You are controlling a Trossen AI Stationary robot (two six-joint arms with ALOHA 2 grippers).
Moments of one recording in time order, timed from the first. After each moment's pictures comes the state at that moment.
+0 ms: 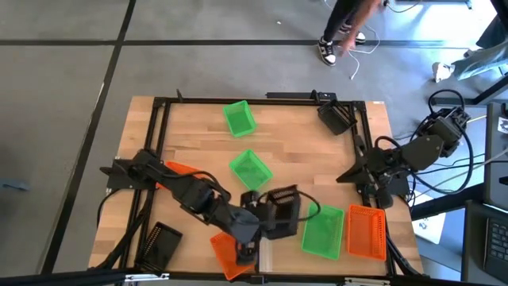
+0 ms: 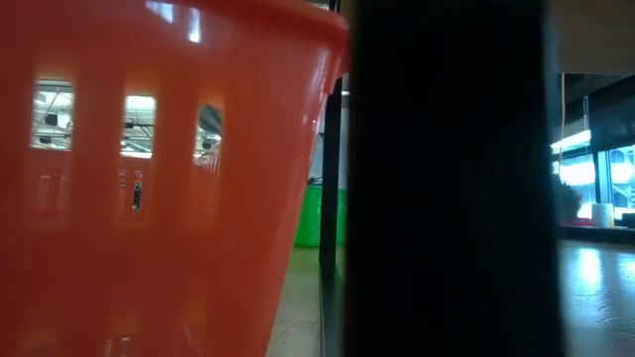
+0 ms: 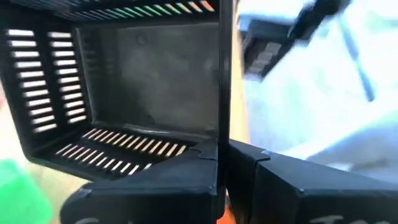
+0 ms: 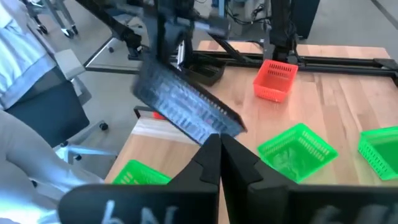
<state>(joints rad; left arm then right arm) -0.52 2.03 2.34 -0.99 -0.21 -0.52 0.65 0.98 1.45 -0.93 0.32 0.29</state>
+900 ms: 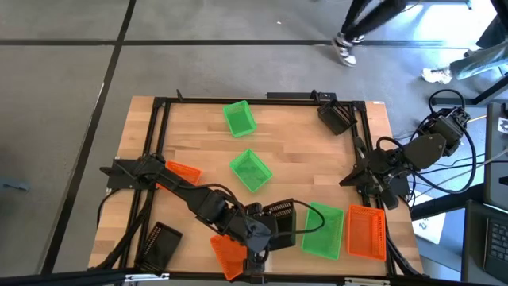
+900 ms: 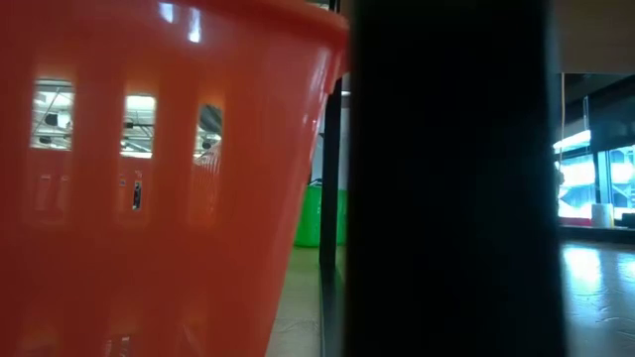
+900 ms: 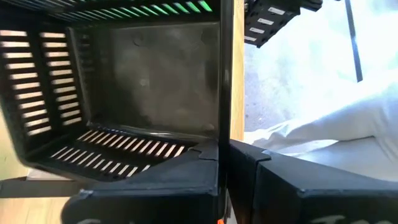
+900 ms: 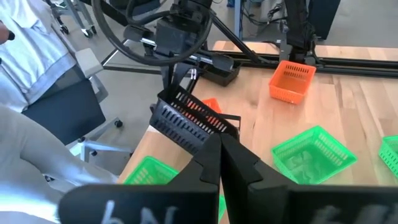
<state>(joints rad) -0.52 2.12 2.34 -0.99 -0.11 -0.65 0.65 0.97 1.45 -0.92 0.26 0.28</state>
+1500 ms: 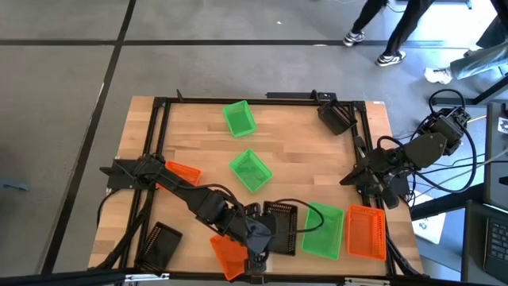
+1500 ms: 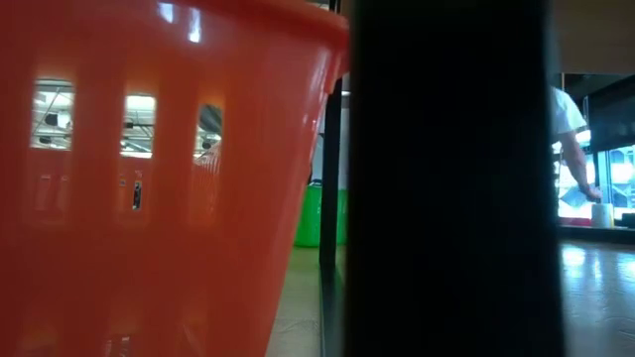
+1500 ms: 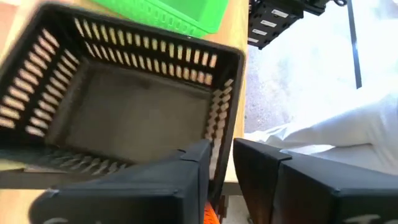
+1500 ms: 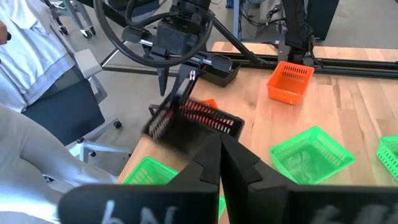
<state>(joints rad) -0.52 2.12 2.34 -0.99 -0.11 -0.70 0.65 0.96 1.45 -0.92 0.26 0.28</state>
